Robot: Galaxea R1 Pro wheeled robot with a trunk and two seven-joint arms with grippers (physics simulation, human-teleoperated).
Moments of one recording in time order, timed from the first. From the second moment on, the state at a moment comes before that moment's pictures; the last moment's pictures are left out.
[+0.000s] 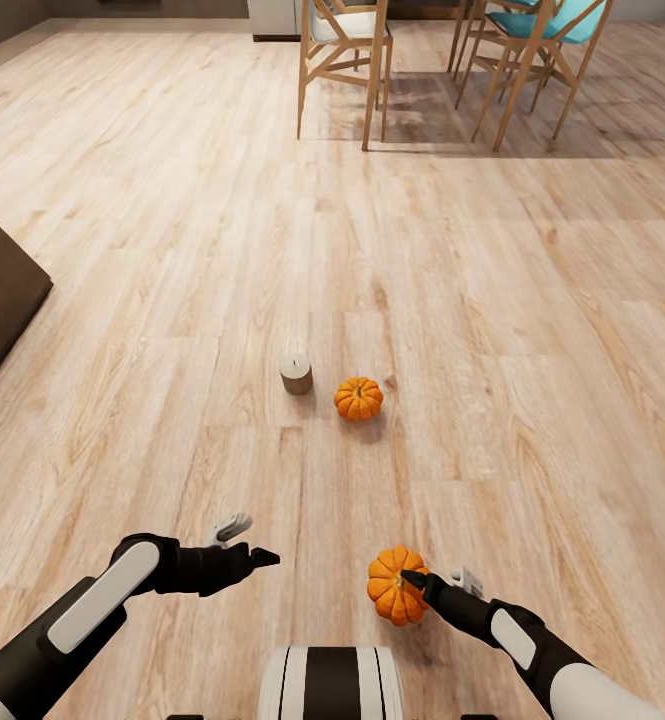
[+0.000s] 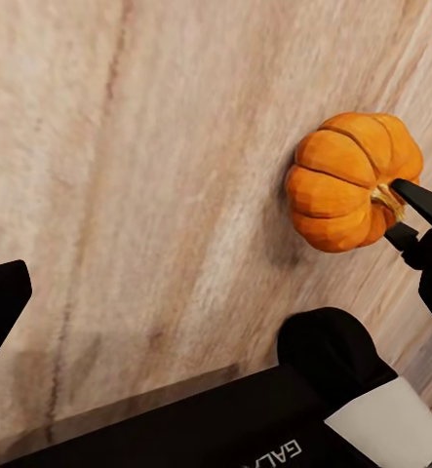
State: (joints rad) left arm -0.49 0.38 -0.54 -1.32 1.48 0.83 0.34; right arm -0.62 -0.10 0.10 -0.27 -0.71 0.32 0.50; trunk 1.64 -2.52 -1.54
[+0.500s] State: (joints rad) left arm -0.49 0.38 -0.54 -1.32 1.48 0.83 0.34; right arm -0.62 -0.10 0.10 -0.27 -0.71 0.32 0.50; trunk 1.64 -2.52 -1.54
